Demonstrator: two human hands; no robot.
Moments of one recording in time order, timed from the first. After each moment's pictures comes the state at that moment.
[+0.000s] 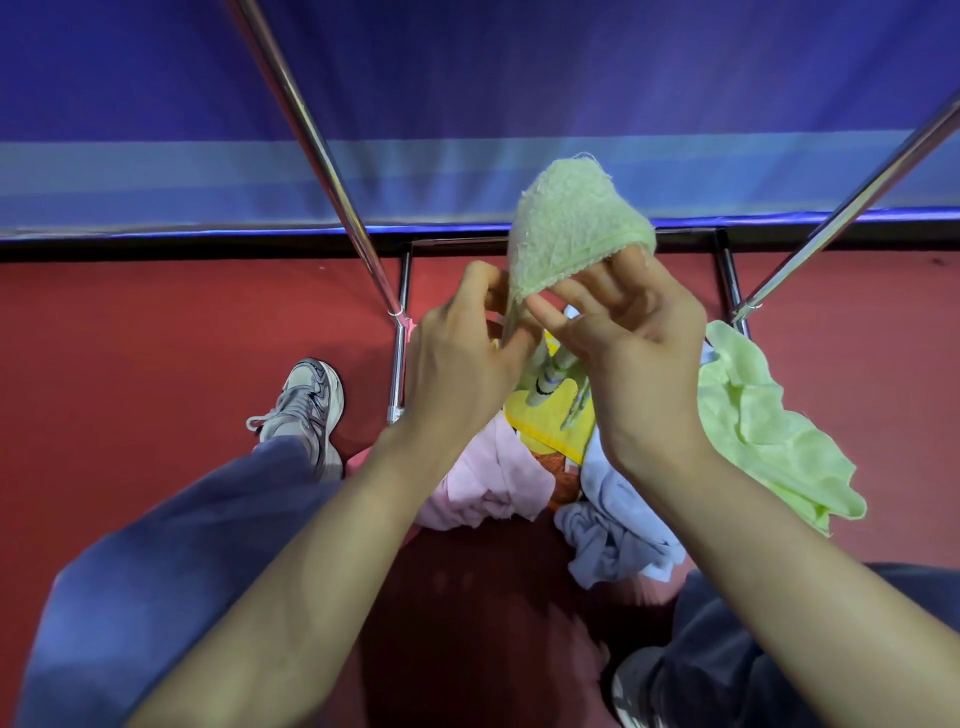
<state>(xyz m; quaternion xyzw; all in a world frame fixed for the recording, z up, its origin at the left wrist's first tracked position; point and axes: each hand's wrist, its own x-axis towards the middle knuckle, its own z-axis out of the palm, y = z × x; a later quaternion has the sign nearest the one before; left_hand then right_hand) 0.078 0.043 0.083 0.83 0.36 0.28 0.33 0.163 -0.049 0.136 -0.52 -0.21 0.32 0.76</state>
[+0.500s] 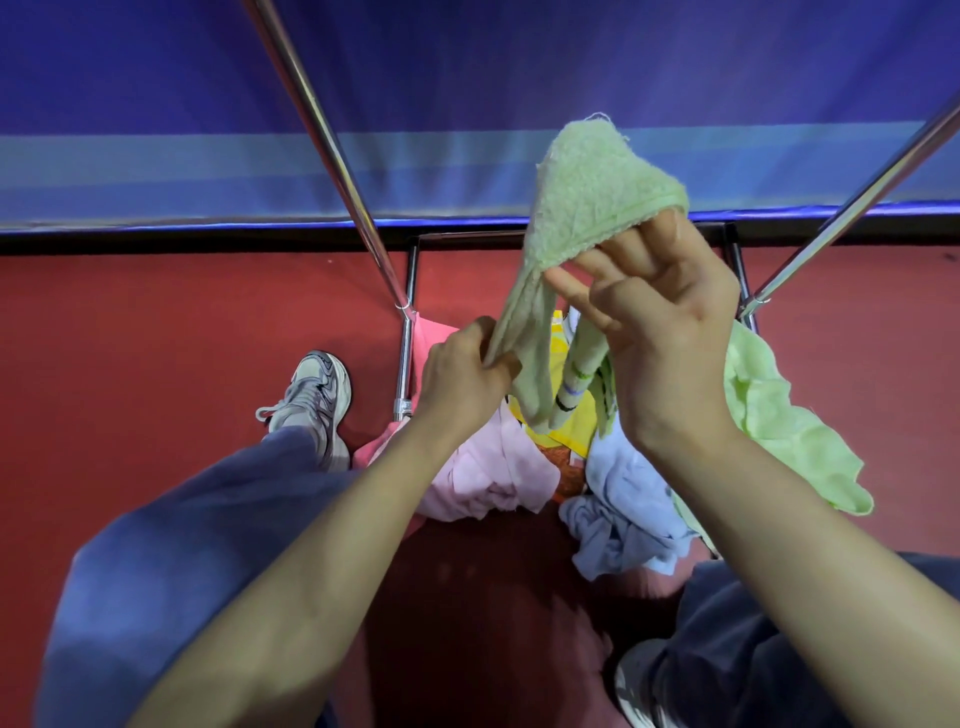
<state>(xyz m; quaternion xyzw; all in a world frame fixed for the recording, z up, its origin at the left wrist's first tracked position) 0.064 0.042 0.054 0.79 0.46 0.09 0.40 0.168 -0.055 0.150 -0.47 -0.23 0.33 0.78</state>
